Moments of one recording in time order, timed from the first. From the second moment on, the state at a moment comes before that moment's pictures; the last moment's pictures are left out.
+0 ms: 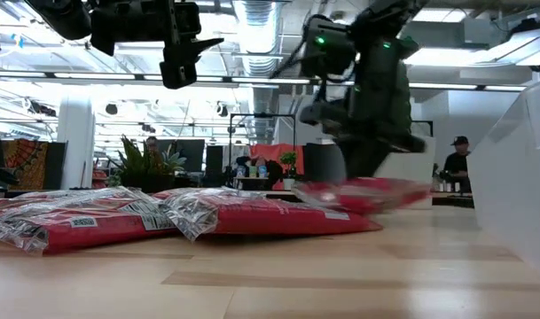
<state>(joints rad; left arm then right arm) 0.30 1.08 0.57 0.55 0.59 -1.01 -0.05 1.79 1.16 -0.66 0.00 1.05</state>
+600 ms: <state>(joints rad) 0.30 1.08 0.57 0.55 0.62 -1.04 0.26 1.64 1.57 -1.21 -0.02 0.91</state>
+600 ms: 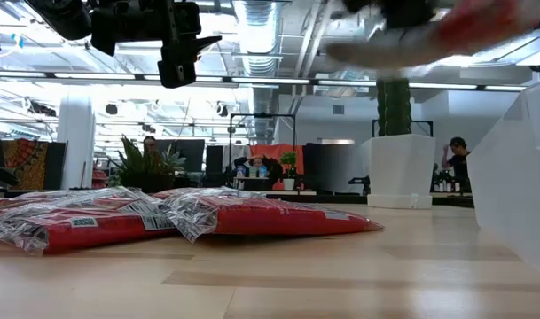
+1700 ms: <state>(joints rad) 0.30 1.08 0.57 0.53 0.60 -1.00 0.65 1.93 1.57 -1.11 -0.05 0.94</state>
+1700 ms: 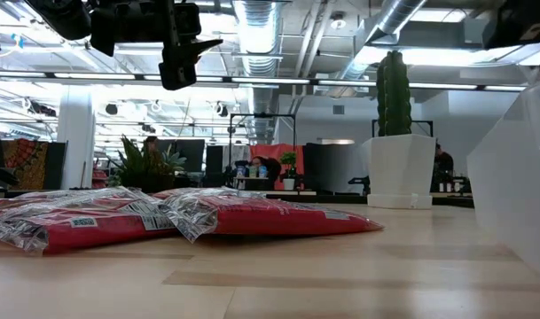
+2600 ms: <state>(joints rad) 0.33 1.07 0.75 0.52 0.91 -1.02 0.12 1.60 1.57 -1.03 0.34 0.79</state>
